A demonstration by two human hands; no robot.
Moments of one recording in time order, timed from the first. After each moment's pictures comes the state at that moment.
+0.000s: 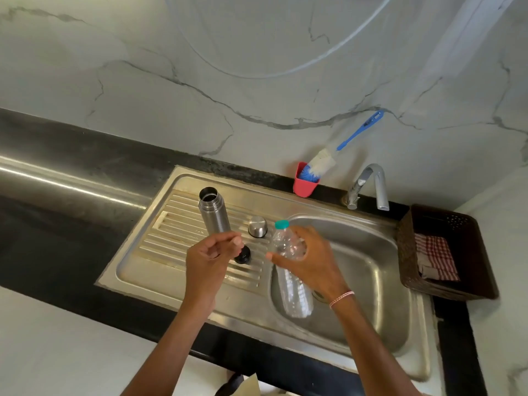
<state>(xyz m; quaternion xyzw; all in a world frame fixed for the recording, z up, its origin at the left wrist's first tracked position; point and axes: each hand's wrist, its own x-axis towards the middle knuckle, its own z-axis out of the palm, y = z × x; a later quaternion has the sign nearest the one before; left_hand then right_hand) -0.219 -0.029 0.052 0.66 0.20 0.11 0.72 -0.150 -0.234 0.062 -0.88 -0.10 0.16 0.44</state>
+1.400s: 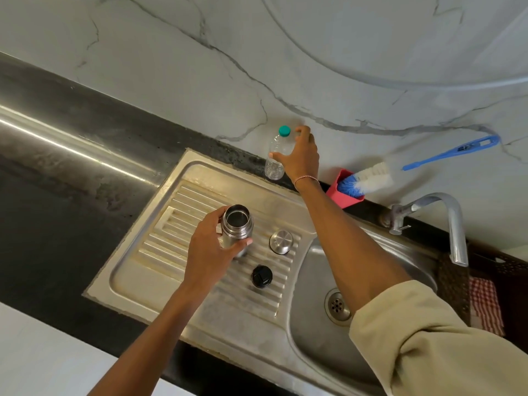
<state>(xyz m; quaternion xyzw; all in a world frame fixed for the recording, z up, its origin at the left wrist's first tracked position) -0.111 0.081 -0.040 0.84 0.19 0.10 0.50 0.151 -0.048 -0.022 -0.93 -0.07 -0.02 0.36</state>
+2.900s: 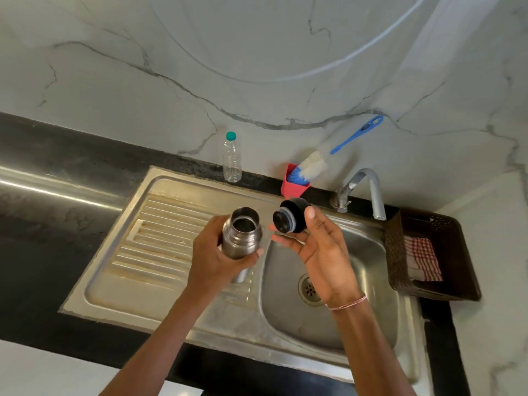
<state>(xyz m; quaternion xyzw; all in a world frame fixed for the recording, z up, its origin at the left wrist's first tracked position) -0.149 -0.011 0.037 0.82 0.02 0.14 0.56 -0.120 -0.206 0.111 -0.51 0.01 0.14 0.85</state>
